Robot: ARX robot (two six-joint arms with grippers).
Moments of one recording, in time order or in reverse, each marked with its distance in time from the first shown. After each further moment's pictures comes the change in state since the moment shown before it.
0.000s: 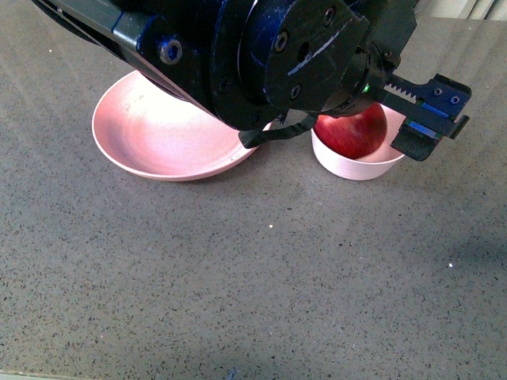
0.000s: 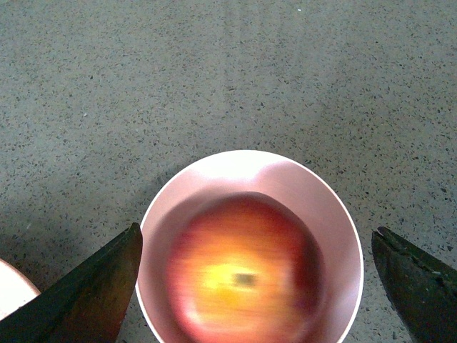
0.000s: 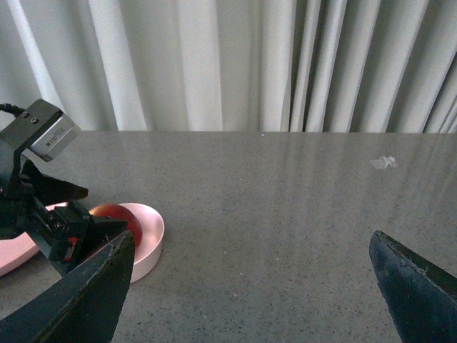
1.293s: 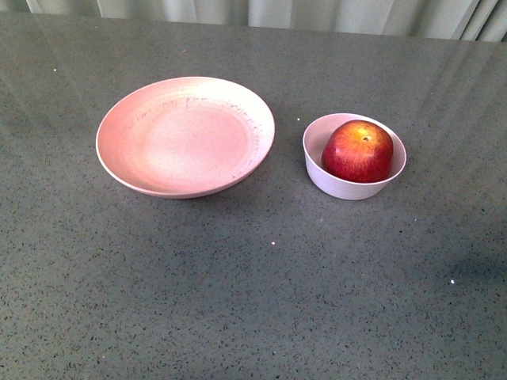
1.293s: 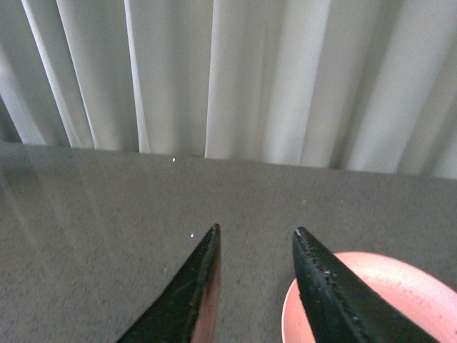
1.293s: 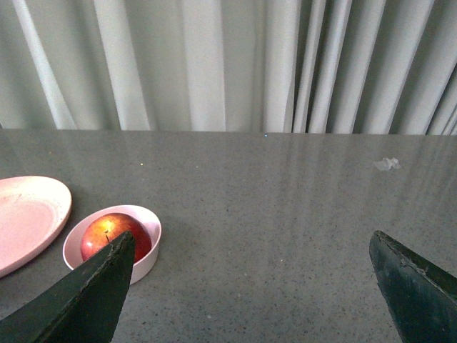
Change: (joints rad) left arm 0.620 -0.795 -0.852 0.566 -0.130 -0.043; right arm 0.000 0.000 0.000 0.000 -0.001 0.000
